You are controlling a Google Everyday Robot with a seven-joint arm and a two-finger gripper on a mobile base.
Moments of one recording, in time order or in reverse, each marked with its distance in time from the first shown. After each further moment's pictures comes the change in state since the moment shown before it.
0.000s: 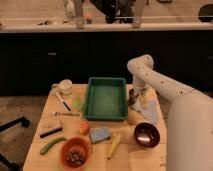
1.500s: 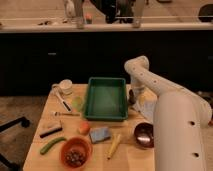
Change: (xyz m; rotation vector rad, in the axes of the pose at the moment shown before) arm 0.006 -0.025 0.024 -0.042 0.020 -0.028
